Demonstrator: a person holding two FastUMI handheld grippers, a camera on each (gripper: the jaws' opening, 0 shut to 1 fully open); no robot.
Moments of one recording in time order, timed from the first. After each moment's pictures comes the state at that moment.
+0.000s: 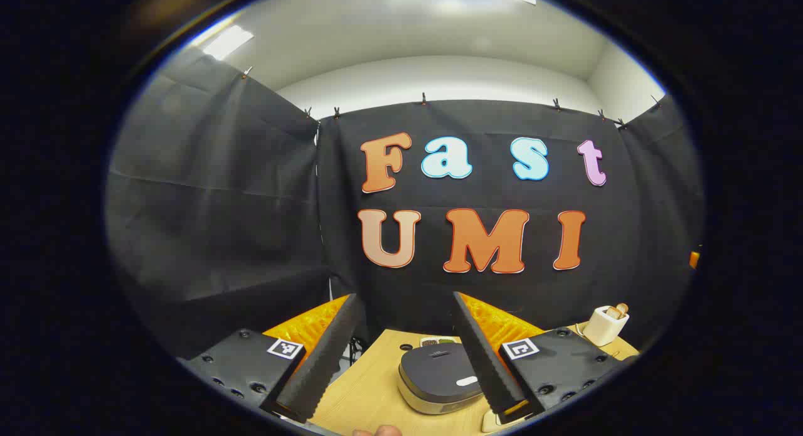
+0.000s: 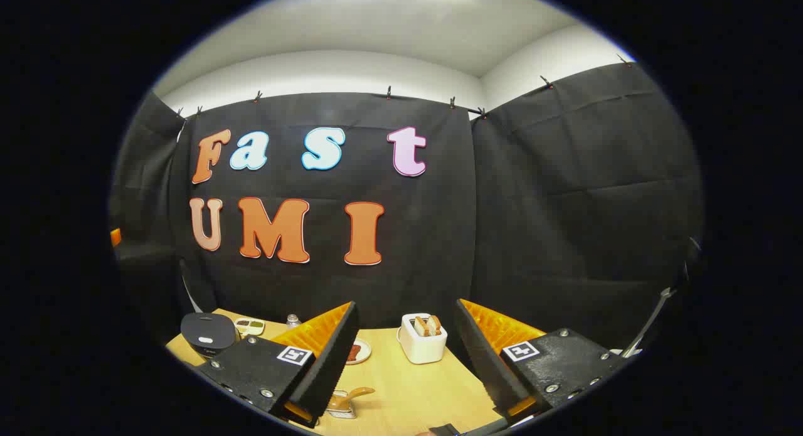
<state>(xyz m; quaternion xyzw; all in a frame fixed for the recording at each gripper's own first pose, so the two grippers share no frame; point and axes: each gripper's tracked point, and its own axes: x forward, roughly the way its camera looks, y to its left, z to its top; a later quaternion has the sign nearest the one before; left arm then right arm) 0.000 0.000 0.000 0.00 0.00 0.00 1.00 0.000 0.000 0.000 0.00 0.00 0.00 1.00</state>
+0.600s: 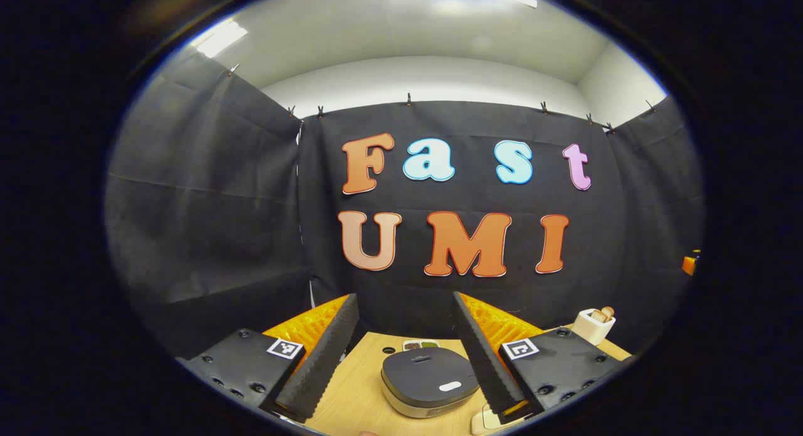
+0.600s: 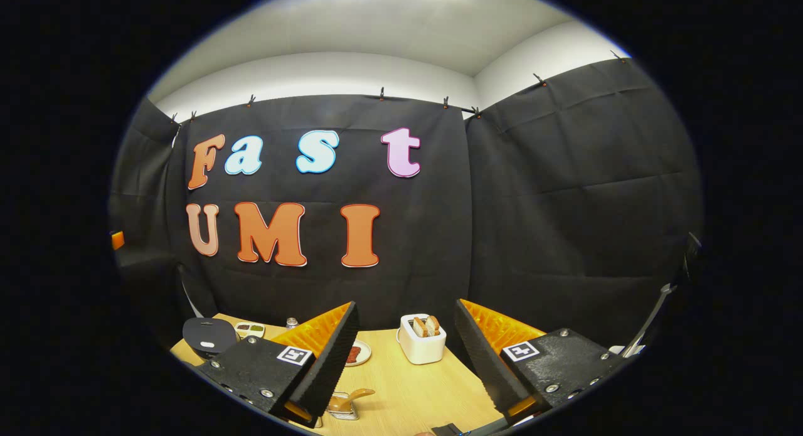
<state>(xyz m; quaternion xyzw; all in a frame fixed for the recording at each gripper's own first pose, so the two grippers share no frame) 0.006 -0.028 0.006 0.02 0.00 -0.04 1.00 0.002 -0.014 0.008 0.02 0.00 -0.01 1.00</state>
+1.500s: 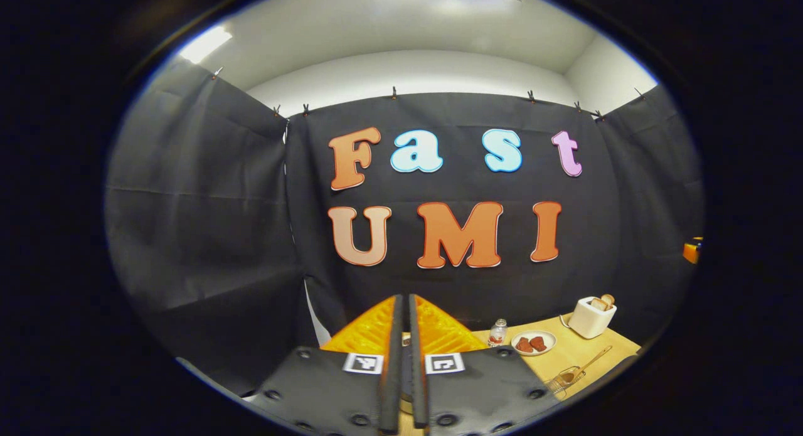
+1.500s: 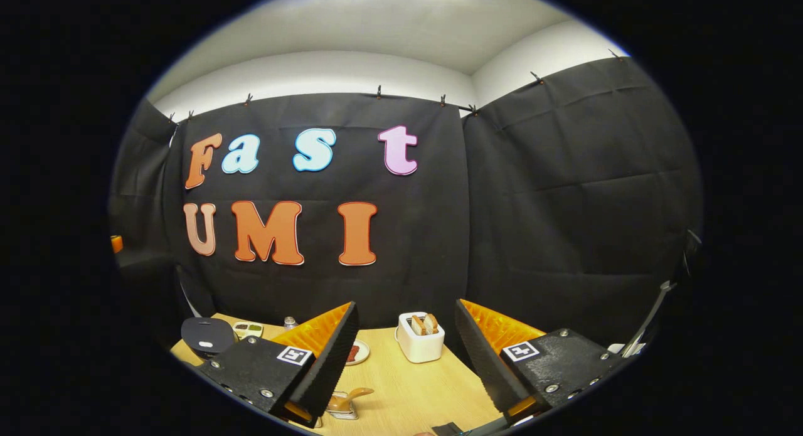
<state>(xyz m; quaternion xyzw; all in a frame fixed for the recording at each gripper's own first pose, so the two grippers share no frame) 0.007 -0.041 -0.003 0.02 0.01 -0.06 1.00 0.006 -0.011 0.002 0.02 0.01 -0.01 1.00</state>
